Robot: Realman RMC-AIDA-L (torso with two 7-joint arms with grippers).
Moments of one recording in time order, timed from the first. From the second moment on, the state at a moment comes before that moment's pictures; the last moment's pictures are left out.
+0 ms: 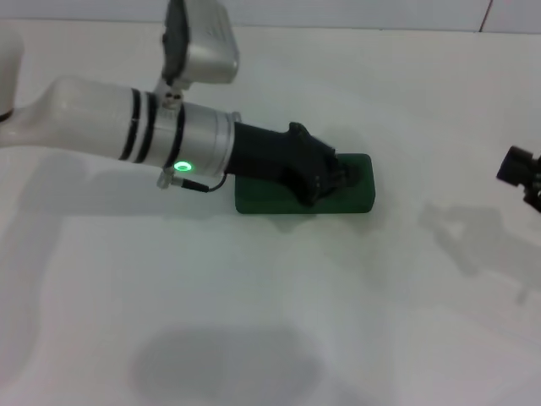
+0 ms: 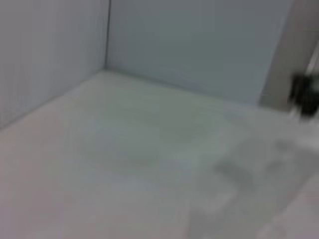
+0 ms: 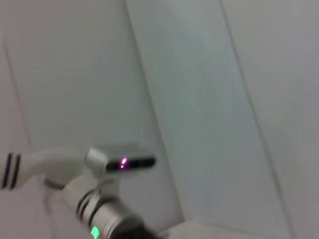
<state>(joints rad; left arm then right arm) -0.79 -2.08 1.17 0.50 1.81 1.28 -1.42 0.29 2.00 -0.92 -0.62 -1.43 -1.68 1.21</state>
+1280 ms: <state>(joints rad) -0.32 -1.97 1.00 0.61 1.49 1.94 -1.14 0.57 2.03 -1.11 -0.66 -1.46 -1.85 1.31</state>
